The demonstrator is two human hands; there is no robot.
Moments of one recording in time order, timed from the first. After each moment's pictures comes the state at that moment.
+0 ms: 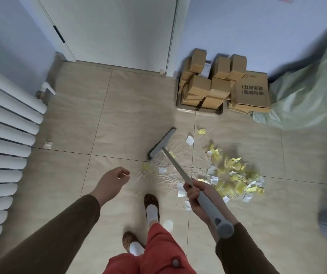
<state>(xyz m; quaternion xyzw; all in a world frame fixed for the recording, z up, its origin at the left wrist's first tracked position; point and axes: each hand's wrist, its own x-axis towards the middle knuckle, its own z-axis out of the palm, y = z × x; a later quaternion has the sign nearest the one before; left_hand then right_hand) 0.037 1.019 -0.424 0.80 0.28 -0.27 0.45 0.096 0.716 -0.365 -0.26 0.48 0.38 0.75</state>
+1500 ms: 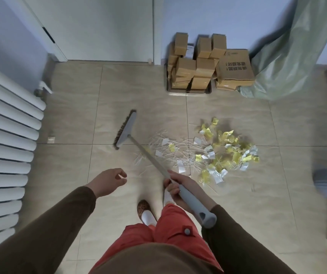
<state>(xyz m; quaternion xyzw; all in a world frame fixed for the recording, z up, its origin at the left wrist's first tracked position) -0.087 0.997 -0.391 0.86 0.14 -0.39 0.30 -0.058 0.714 -0.372 -0.22 0.40 0.46 0.76</state>
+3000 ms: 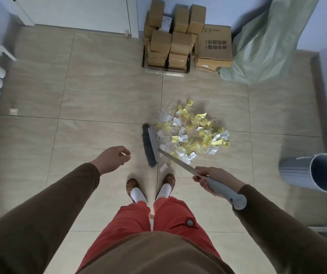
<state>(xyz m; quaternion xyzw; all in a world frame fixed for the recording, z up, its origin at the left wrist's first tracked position) -0.064 0.760 -0.411 0.82 0.19 -0.36 0.40 -0.029 0.396 -0.375 -0.47 0.42 0.53 0.56</state>
